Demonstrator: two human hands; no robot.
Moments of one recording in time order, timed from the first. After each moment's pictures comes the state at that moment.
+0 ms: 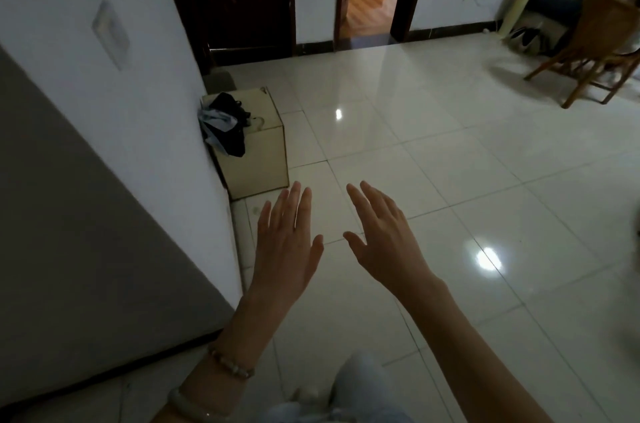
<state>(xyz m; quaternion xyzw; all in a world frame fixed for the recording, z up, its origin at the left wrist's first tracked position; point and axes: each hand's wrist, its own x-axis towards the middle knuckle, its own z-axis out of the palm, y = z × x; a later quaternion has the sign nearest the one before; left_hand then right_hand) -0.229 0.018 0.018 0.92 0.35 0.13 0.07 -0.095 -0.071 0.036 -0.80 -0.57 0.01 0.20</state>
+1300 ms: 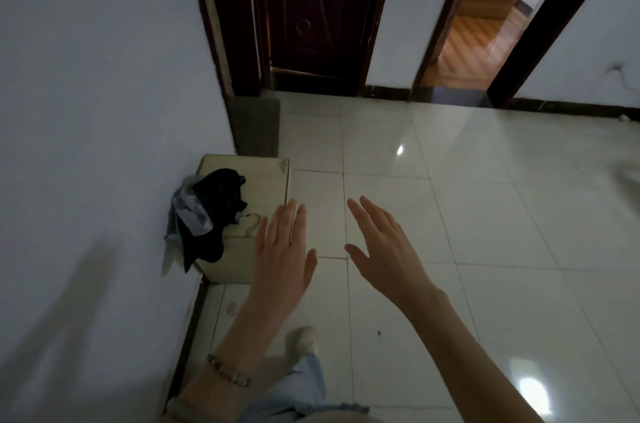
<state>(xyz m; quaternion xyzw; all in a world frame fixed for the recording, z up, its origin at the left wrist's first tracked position) 0.194 0.506 -0.017 0.85 0.51 0.14 0.06 0.359 0.468 0.010 -0.69 -0.70 0.07 0.17</state>
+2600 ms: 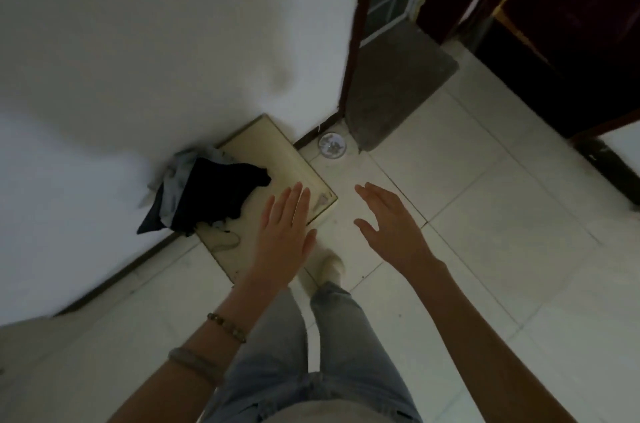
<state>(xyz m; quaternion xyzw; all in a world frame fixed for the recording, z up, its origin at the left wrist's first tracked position) 0.361 0.963 -0.111 0.60 0.79 0.07 0.11 0.518 1.086 -0.105 -0.37 -0.88 0.29 0.04</state>
